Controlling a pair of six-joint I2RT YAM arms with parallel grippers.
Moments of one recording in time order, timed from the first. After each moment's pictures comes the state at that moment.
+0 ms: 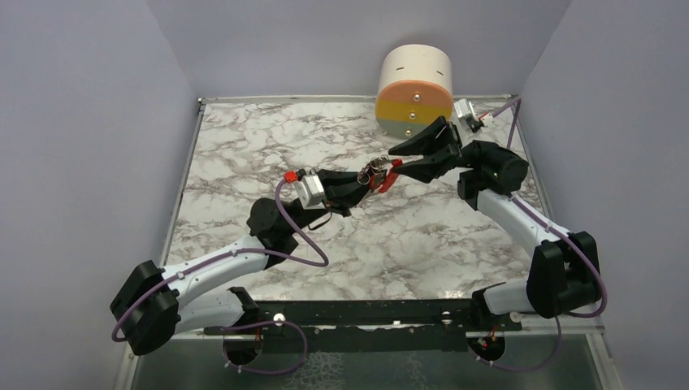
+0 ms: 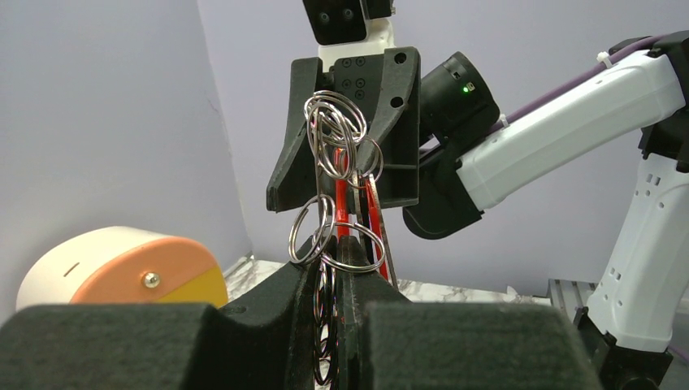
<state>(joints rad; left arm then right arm) -0.87 1.10 0.62 1.05 0.32 -0.09 0.29 1.38 0.92 1.49 -1.22 0.96</state>
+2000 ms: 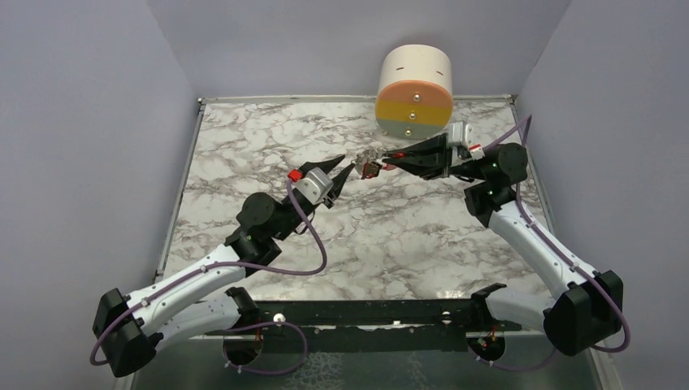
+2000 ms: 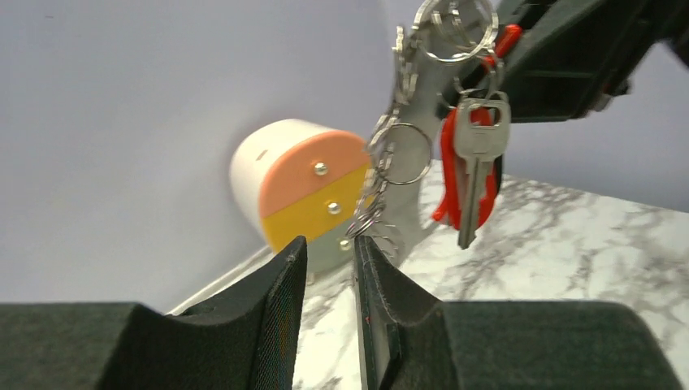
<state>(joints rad) -0.88 0.92 0.67 0.58 -0.01 0.22 0.38 1.16 0.91 0.84 -1.11 0.12</state>
